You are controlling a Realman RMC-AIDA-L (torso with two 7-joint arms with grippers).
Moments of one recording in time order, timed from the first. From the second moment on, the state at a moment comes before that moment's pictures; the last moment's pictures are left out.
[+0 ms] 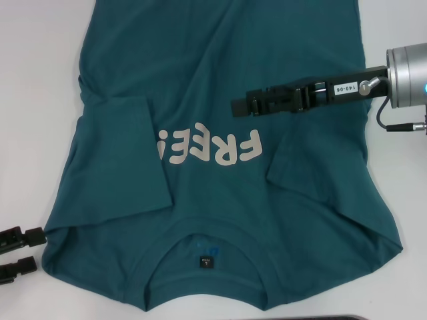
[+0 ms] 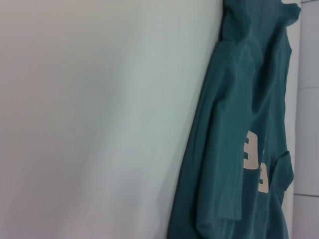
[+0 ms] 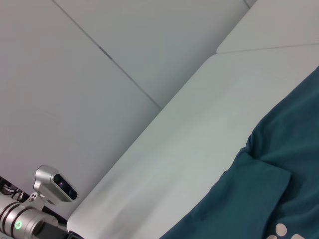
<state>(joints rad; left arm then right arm) -0.17 -1.99 -2.74 -0.68 -0.83 1.80 -2.38 0.62 2.07 -0.89 -0.74 -1.97 -1.59 2.06</state>
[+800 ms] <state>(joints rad) -0.19 -1.99 -2.73 -0.68 -0.80 1.77 -2.41 0.62 2.07 -0.89 -0.74 -1.97 -1.58 2.06</state>
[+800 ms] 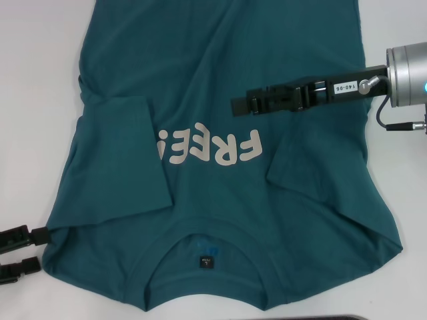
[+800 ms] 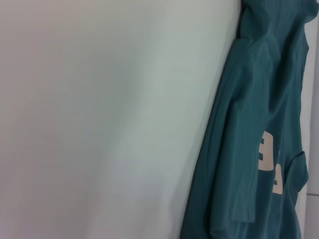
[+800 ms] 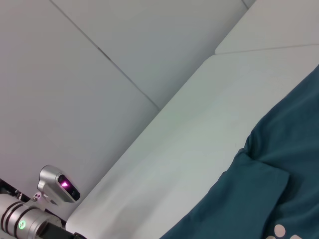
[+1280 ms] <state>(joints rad) -0.22 -2.00 -2.73 -0.67 -0.77 1.76 -2.42 0.62 2.07 -0.89 -0.74 -1.97 -1.58 2.07</state>
